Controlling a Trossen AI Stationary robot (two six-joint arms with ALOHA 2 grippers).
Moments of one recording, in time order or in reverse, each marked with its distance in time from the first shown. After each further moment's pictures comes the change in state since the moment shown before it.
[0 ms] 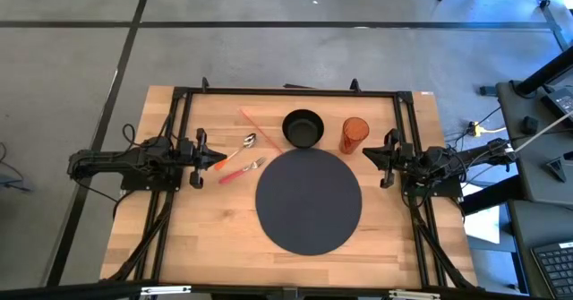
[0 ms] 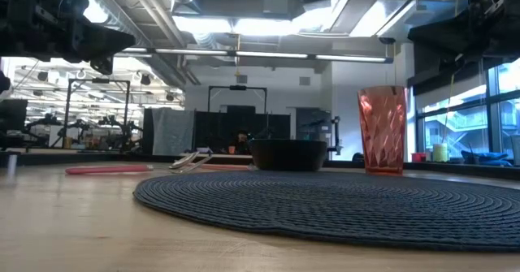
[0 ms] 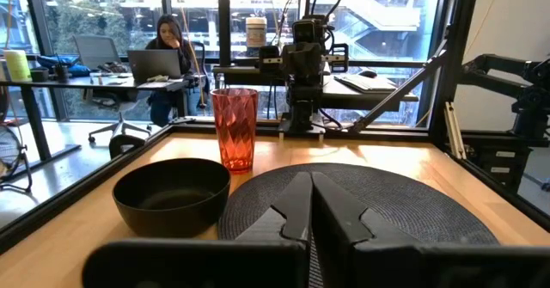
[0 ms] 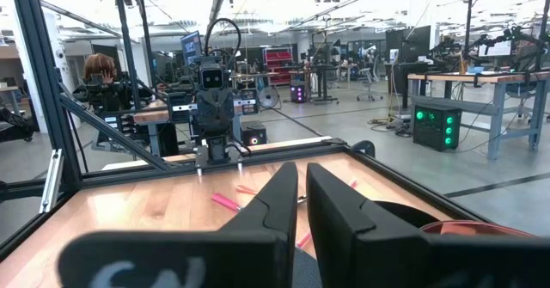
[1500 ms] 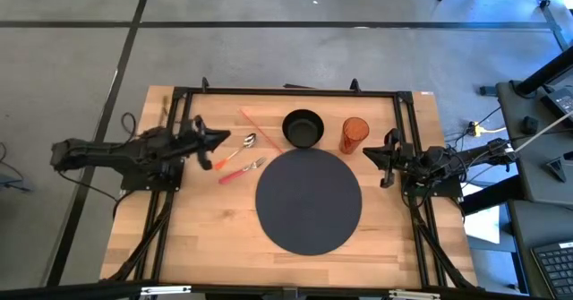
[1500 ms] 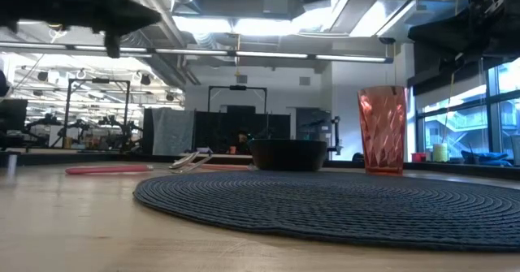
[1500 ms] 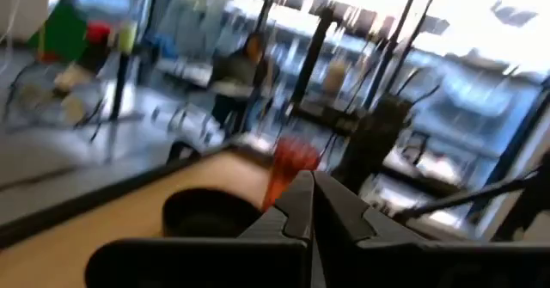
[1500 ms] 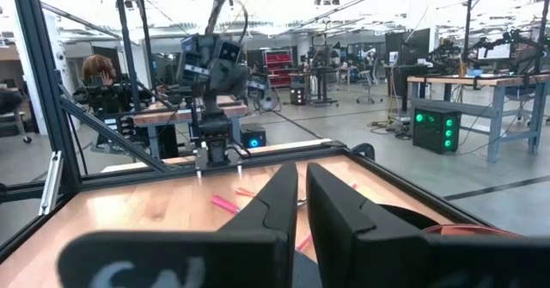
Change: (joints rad) left arm 0.020 0.414 0.235 0.184 -0.273 -0.289; right arm 0.000 0.000 0.000 0.009 0.000 -0.010
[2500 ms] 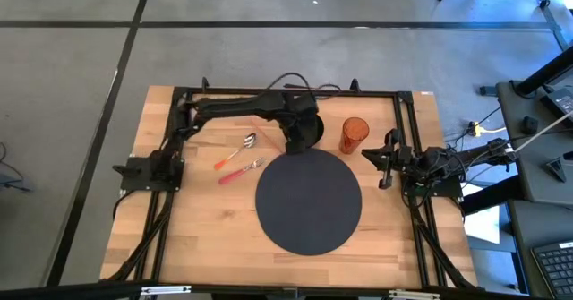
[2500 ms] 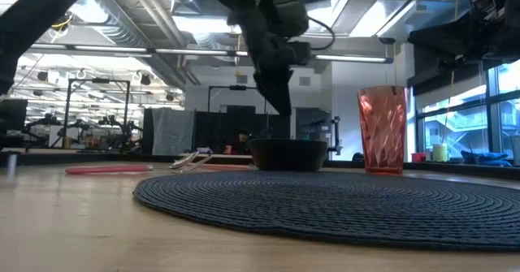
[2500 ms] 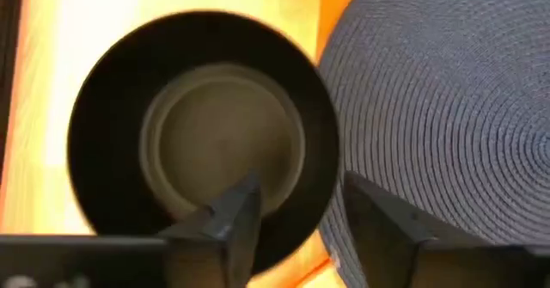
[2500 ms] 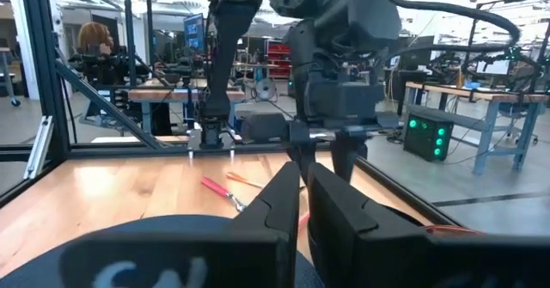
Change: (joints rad) left arm 0.213 1.698 1.632 -1.138 0.330 0.535; right arm 0.000 0.000 0.000 -0.037 -0.010 -0.098
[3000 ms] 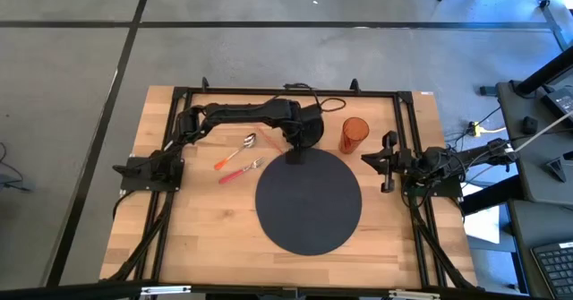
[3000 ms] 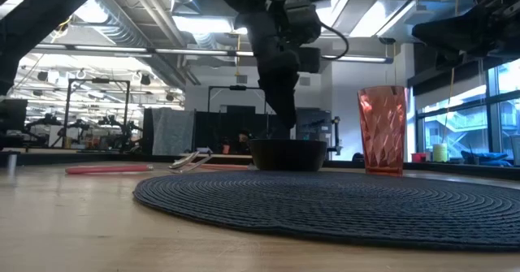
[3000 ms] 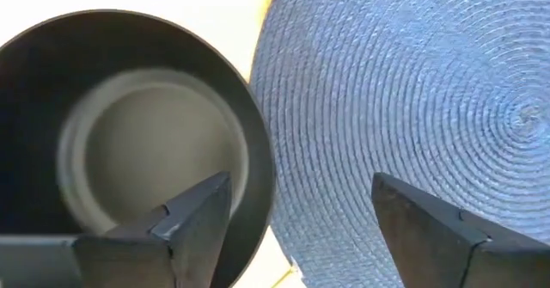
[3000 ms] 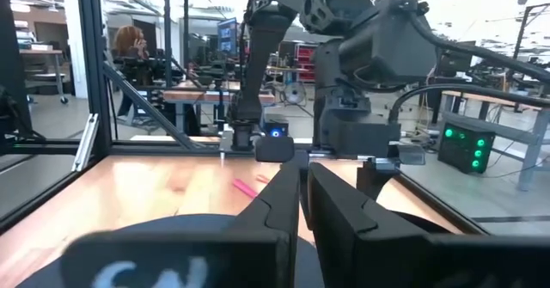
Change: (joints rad) left arm -0.052 0.064 0.037 -0.043 0.035 0.040; right arm 0.000 0.000 0.000 0.005 -0.105 0.004
